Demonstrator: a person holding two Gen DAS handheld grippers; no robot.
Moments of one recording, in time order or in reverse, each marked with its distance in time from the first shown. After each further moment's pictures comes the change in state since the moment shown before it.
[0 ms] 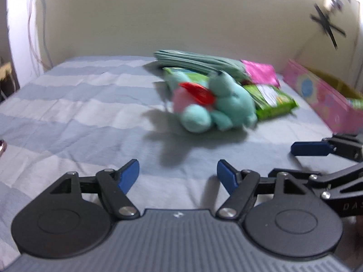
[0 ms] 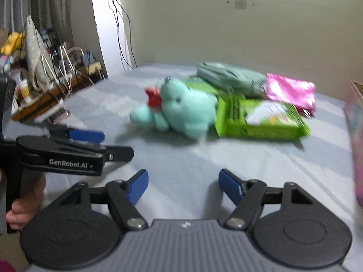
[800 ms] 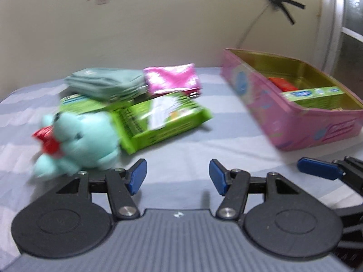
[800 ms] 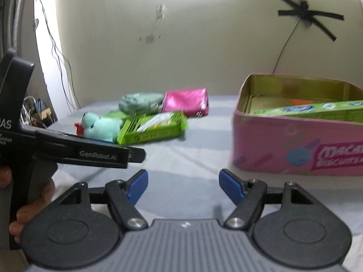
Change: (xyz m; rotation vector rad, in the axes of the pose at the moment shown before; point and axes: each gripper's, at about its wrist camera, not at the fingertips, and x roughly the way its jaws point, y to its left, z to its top) left arm 0.030 -0.156 0.025 0.177 0.029 -0.073; right arm -0.094 -0.087 -0.051 0.203 -0.145 -0.234
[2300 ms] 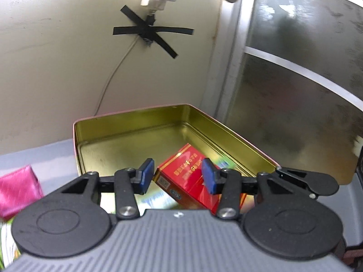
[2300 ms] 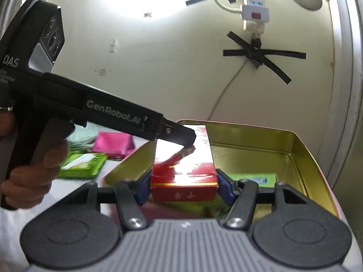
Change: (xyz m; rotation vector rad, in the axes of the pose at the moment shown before) left arm 0.050 -0.156 0.126 0.173 -0.119 -0.520; right arm -0.040 -0.152 0.079 -0.084 -0.105 -0.121
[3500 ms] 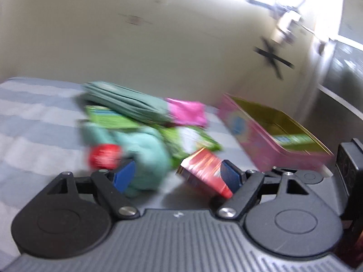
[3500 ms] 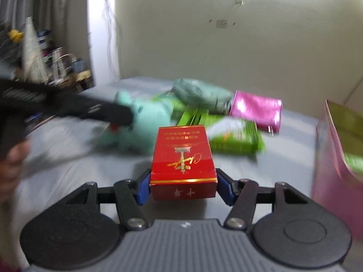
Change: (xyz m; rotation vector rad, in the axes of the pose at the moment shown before) left arm -0.214 0.132 -0.154 -0.279 -0.085 0.255; right arm 0.051 0.213 -0.058 -0.183 0.151 0.324
